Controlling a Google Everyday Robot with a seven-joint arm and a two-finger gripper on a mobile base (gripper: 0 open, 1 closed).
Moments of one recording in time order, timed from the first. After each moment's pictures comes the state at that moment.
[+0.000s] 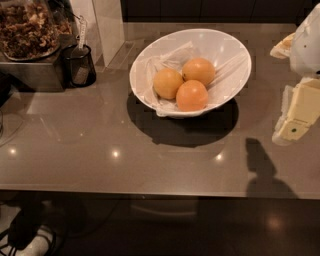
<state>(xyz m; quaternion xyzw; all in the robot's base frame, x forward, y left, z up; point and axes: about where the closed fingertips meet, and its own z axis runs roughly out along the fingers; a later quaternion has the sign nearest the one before) 0.439 -0.215 0.981 -0.60 0.78 -0.04 0.17</state>
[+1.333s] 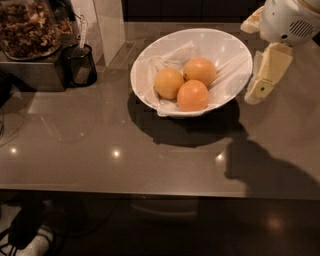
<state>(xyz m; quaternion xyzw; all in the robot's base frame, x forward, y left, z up) 0.524 -0.187 0.992 -0.64 0.74 0.00 0.22</state>
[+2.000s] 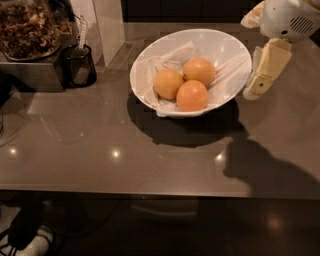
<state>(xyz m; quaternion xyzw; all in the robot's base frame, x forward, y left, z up) 0.533 -0.186 0.999 -0.64 0.73 -0.01 0.24</state>
